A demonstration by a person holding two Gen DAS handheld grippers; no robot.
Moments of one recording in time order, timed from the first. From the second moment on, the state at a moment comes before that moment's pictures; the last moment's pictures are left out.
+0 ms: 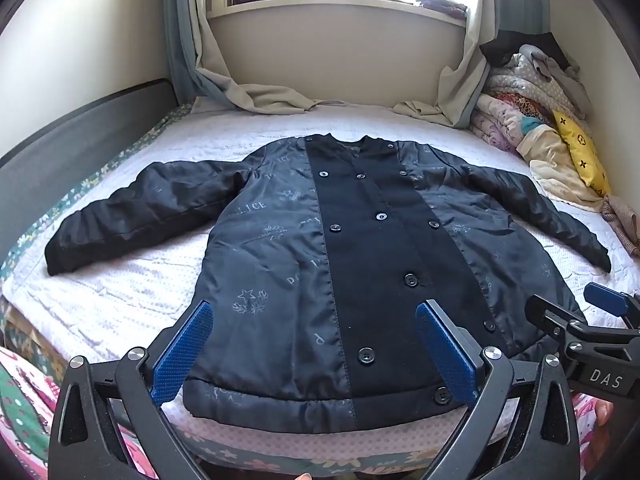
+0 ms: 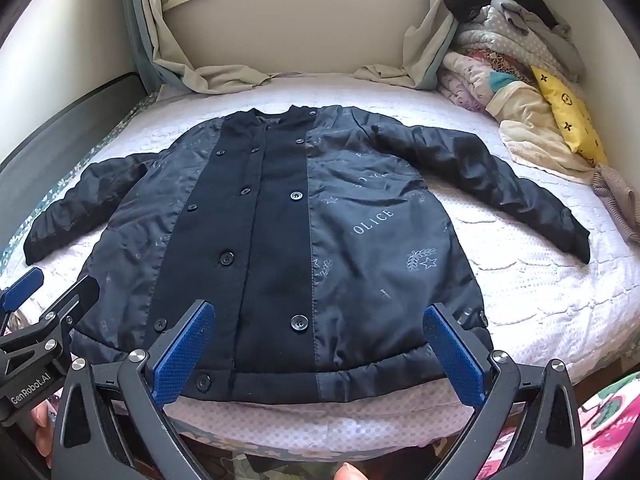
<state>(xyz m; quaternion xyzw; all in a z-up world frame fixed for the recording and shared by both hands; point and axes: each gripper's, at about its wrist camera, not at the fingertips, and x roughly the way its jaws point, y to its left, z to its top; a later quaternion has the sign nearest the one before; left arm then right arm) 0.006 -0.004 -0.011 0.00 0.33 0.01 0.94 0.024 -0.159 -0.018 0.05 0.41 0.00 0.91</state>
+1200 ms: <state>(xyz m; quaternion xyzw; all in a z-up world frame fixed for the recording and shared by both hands) 0.006 -0.013 -0.011 0.02 0.33 0.00 0.94 0.022 -0.156 -0.017 0.04 0.40 0.02 0.92</state>
